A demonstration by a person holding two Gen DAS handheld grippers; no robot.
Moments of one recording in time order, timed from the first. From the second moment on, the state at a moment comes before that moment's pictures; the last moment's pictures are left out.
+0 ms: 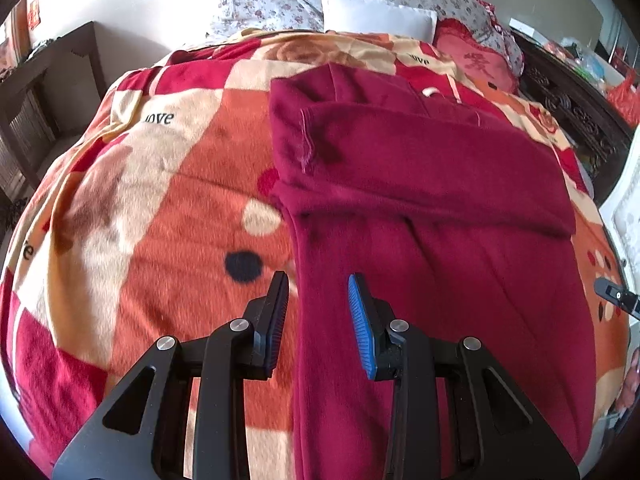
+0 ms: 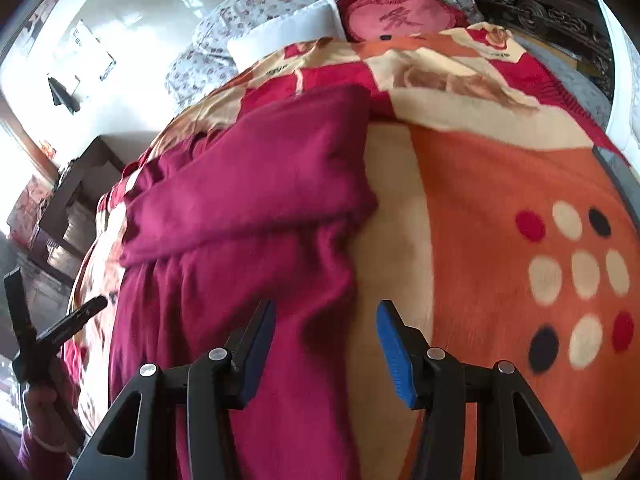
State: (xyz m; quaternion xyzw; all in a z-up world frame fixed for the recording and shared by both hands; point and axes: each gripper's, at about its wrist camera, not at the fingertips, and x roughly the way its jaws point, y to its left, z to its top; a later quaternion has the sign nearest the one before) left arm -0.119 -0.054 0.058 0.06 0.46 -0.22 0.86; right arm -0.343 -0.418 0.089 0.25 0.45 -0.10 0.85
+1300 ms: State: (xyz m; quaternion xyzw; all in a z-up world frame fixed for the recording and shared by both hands) left arm -0.246 0.016 0.025 -0.01 0.60 -0.29 0.74; right arm -0.497 -0.371 0.060 0.34 0.48 0.01 0.81
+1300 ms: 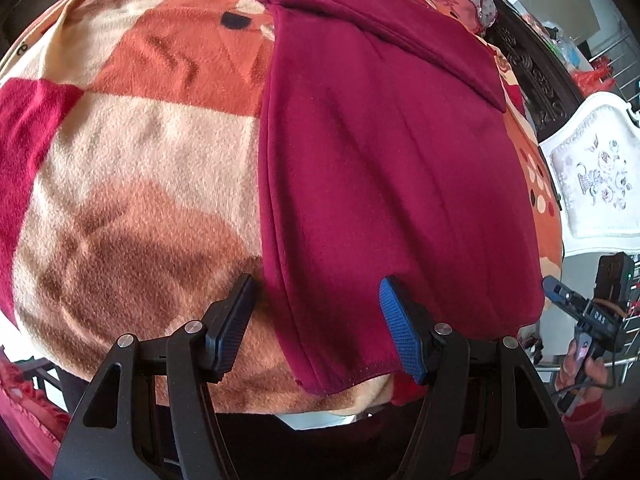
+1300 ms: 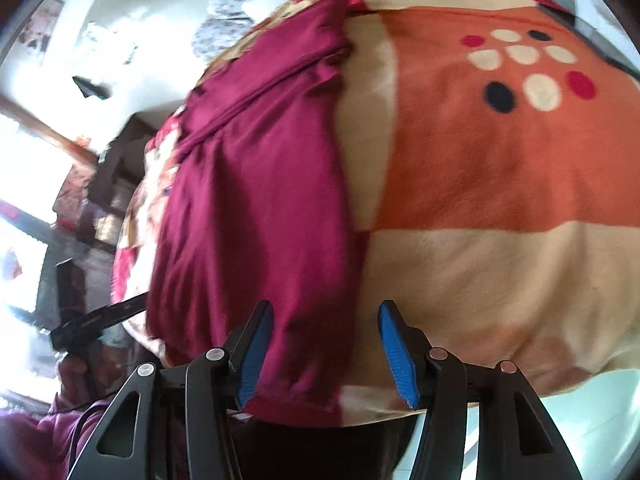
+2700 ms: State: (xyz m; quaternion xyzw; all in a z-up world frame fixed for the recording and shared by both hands) left arm -0.238 0.020 0.018 -0.07 0.62 -0.34 0.70; right arm -0.506 -0.374 0.060 0.44 0.37 0.12 0.81
